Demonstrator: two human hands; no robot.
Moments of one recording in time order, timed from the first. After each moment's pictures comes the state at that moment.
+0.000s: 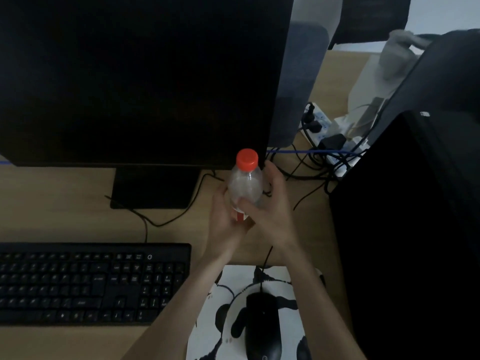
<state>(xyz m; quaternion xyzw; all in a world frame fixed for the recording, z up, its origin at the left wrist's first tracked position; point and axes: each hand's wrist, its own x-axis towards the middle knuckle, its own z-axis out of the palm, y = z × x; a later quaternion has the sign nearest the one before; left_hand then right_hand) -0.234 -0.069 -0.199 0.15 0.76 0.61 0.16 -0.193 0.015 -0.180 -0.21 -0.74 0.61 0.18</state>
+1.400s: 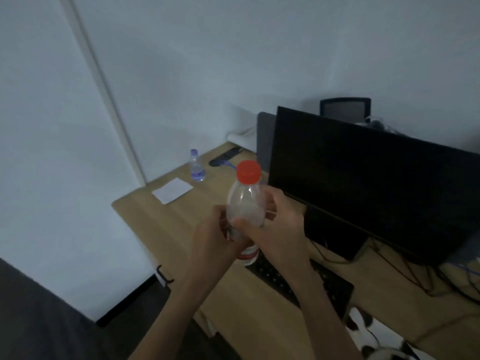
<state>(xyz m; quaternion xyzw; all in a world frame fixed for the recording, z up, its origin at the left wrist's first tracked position) -0.133 -0.440 0.009 0.00 0.85 0.49 -0.18 -0.149 -0.326 0.026 0.08 -0.81 0.57 0.10</state>
